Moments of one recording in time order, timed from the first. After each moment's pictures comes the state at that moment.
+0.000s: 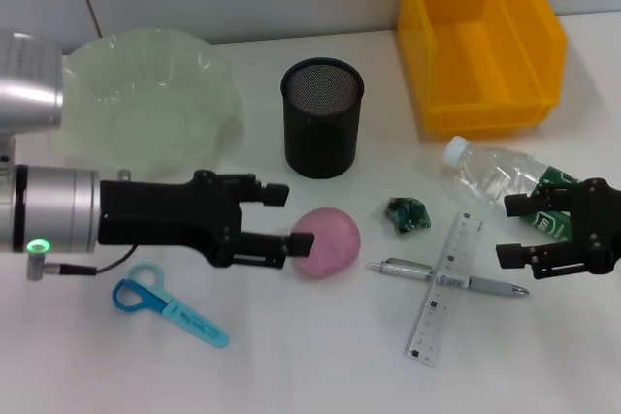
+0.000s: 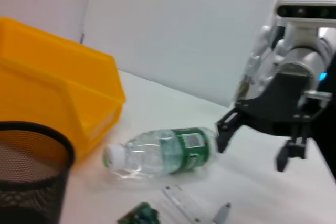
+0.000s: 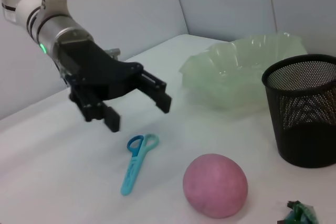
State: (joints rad) left arm -0.60 -2.07 1.06 0.73 1.87 1.56 -1.58; right arm 0.43 1.95 -0.63 -0.77 -2.12 -1.77 1.46
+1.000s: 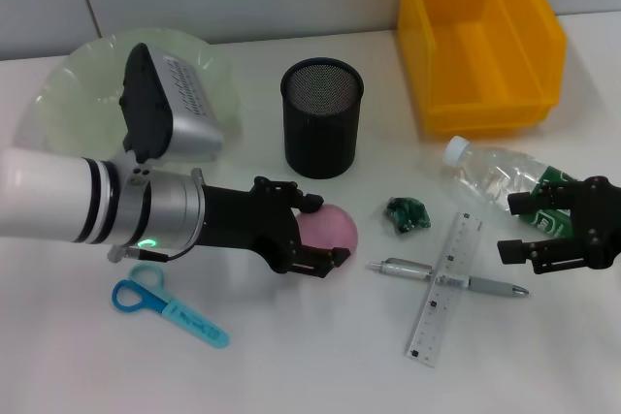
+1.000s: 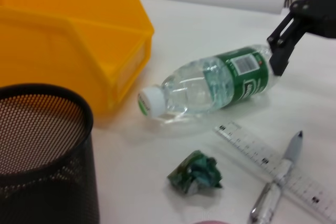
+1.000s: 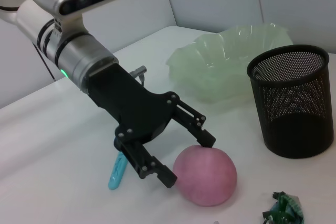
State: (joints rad) left arm -0.66 -2.08 1.53 0.72 1.77 1.08 -1.58; right arm 0.43 1.95 -0.63 -0.77 -2.14 -1.74 1.49
